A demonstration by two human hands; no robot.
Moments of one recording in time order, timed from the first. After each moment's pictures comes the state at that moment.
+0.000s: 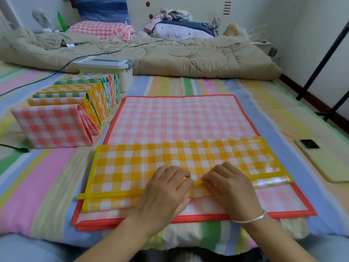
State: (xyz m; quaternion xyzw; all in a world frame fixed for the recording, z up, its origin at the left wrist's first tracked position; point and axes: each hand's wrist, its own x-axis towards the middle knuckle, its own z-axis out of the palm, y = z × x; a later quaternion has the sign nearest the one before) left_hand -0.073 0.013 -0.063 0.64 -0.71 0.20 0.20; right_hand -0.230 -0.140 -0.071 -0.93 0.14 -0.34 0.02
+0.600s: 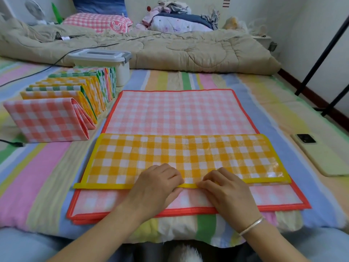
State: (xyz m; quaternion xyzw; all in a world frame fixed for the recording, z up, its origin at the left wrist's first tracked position) left_hand -0.056 0.009 -0.073 0.66 -0.72 0.10 0.19; right_hand -0.247 -0.125 -0.078 -0.95 0.12 -0.29 -0.01
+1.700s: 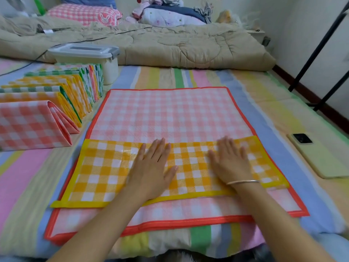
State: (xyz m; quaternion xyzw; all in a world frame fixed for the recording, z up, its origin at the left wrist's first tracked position) left_hand -0.028 -0.054 -0.097 0.82 -0.58 -0.02 0.01; right_hand -0.205 -0.216 -0.082 -0.87 0.49 0.00 0.08
